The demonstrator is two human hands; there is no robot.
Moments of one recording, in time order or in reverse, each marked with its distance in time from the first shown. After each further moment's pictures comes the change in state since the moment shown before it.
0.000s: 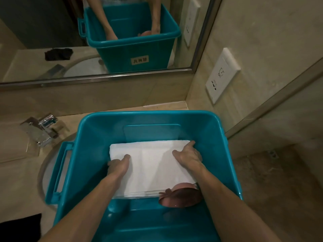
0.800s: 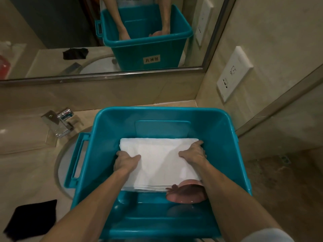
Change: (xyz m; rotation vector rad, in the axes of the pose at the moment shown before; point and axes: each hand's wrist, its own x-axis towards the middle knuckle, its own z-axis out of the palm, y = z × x) left_hand -0.009 -0.003 -0.010 0.193 0.082 0.123; right_hand -0.001 -0.007 0.013 0.109 -0.032 0.083
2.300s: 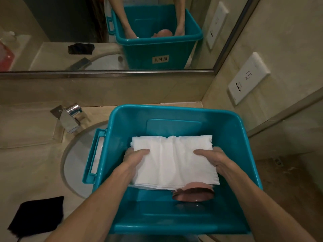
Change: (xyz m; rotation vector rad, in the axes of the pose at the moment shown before) left_hand 0.004 -0.007 -0.025 -0.472 -0.252 -0.064; right_hand -0.024 0.028 -0.033 0.602 -0.170 -0.020
